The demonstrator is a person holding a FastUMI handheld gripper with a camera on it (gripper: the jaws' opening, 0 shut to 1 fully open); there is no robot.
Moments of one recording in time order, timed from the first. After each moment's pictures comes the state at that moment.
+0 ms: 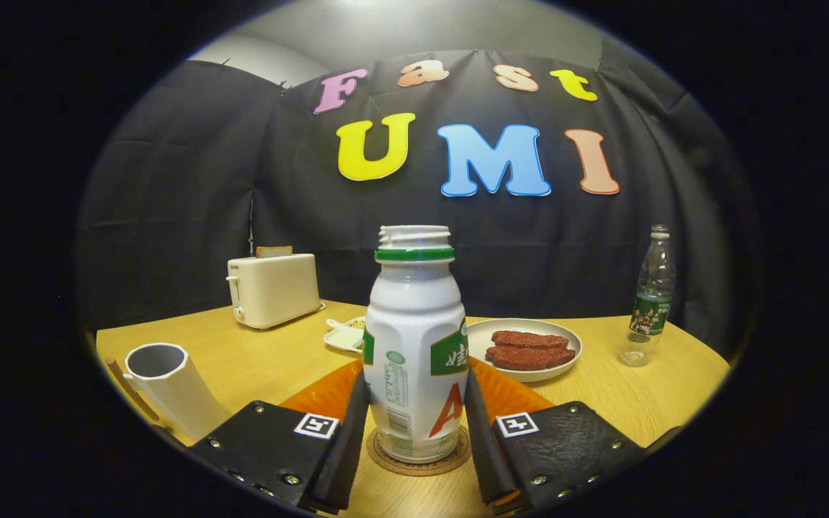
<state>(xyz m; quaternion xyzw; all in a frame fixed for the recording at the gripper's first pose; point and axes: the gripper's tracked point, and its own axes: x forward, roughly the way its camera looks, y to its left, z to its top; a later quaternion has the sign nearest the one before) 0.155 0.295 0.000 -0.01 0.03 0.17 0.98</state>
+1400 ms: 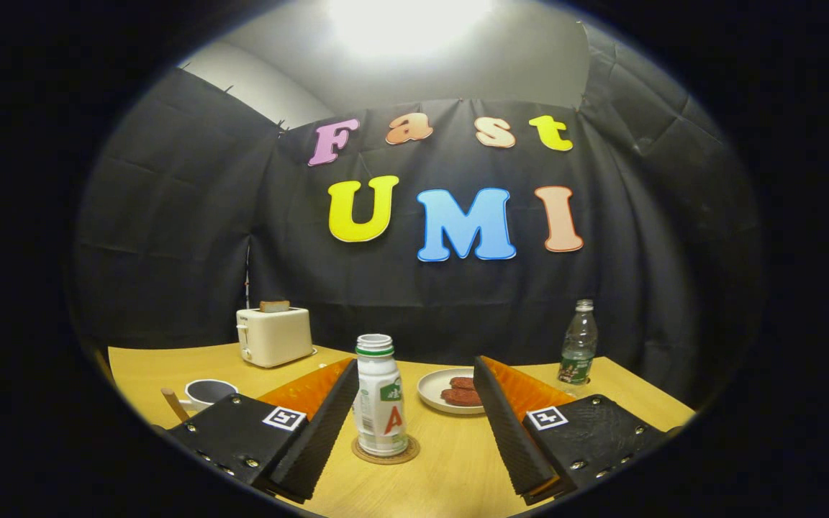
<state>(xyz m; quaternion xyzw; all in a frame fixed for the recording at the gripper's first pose) 0.069 0.203 0.096 0.00 -0.07 0.13 0.99</state>
